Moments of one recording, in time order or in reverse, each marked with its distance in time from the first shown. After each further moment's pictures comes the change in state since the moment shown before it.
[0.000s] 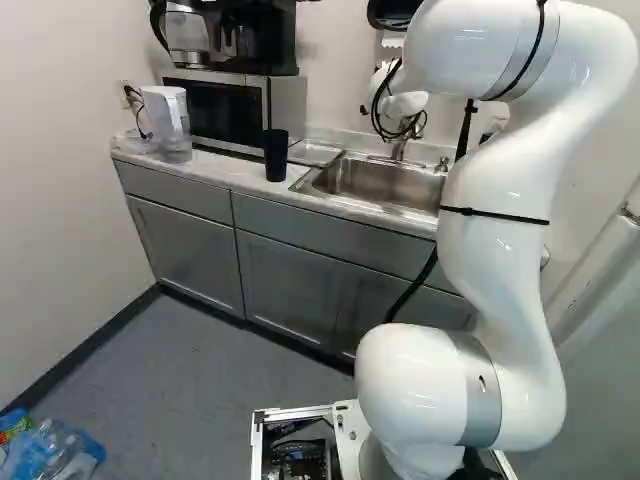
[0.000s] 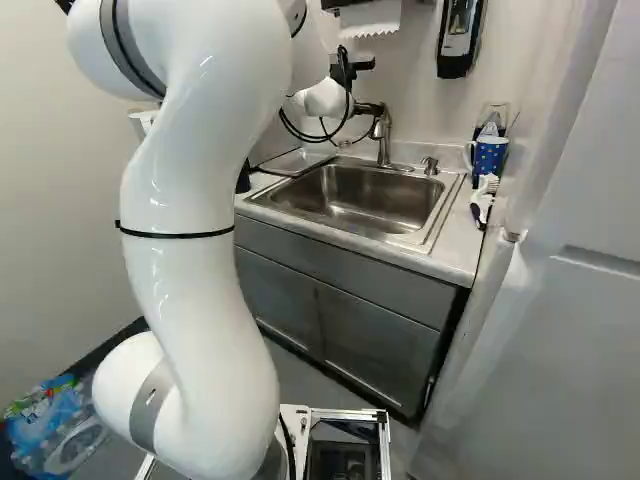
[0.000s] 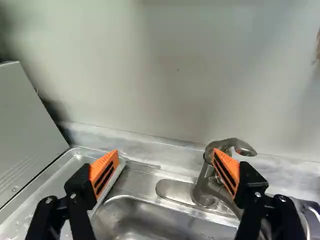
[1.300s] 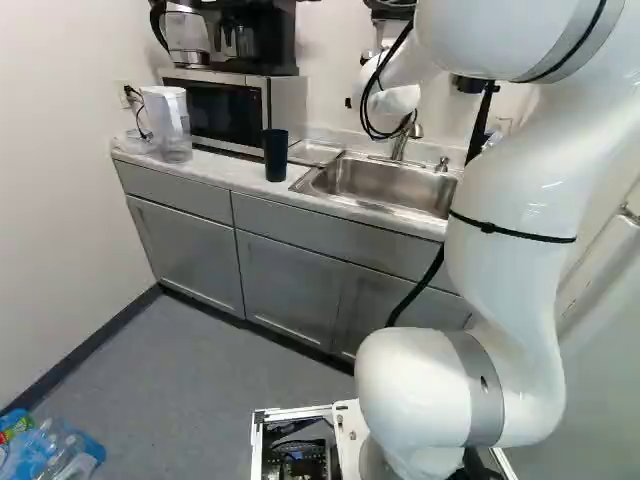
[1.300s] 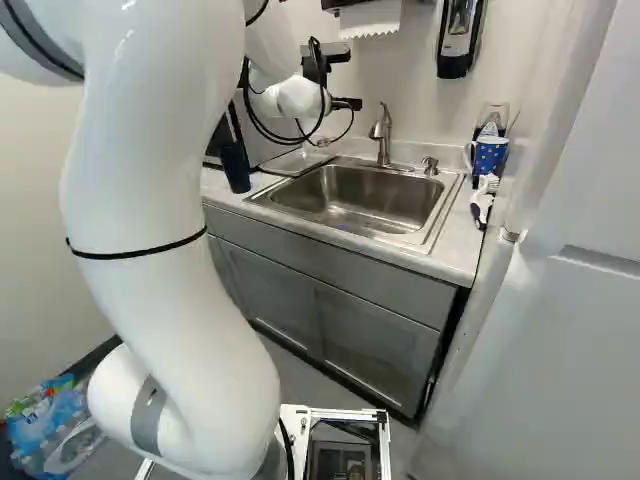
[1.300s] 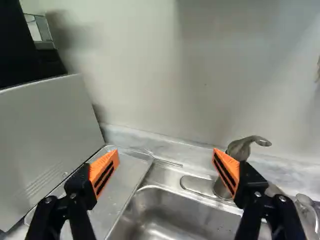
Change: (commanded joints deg) arm 4.6 9.2 10.8 0.0 4.9 0.0
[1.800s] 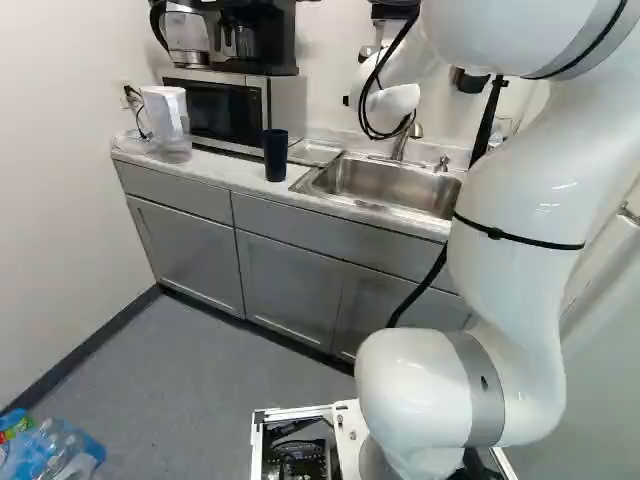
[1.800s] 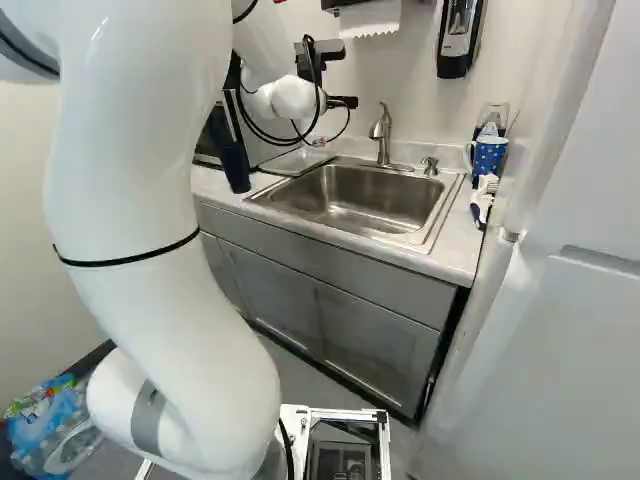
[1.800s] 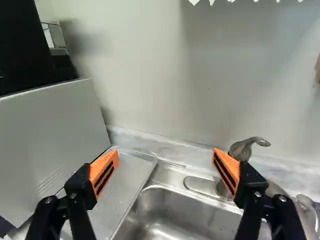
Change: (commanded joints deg) arm 1.1 2.9 3.2 0.0 2.4 0.0
